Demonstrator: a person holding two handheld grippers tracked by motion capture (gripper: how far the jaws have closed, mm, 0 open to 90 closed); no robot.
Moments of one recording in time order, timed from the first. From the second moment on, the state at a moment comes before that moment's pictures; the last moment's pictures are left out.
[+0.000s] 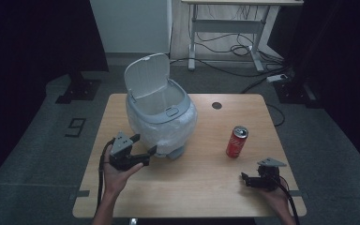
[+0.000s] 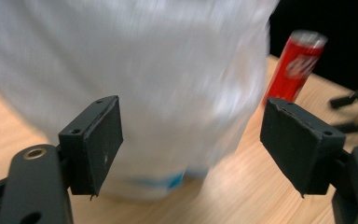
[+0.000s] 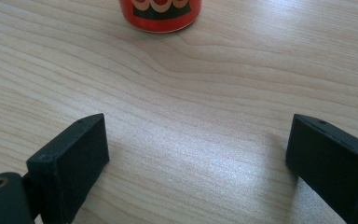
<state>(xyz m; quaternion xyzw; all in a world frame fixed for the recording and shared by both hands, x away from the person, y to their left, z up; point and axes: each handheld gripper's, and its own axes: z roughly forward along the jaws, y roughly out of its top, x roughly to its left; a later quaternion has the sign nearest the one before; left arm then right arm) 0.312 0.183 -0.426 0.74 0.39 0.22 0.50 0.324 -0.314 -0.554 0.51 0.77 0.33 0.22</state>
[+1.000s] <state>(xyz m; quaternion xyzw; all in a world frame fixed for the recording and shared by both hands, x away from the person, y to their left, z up) 0.316 0.203 -0.481 0.74 0.44 0.20 0.47 0.319 -0.316 -0.542 0.49 0.75 0.37 0.24</state>
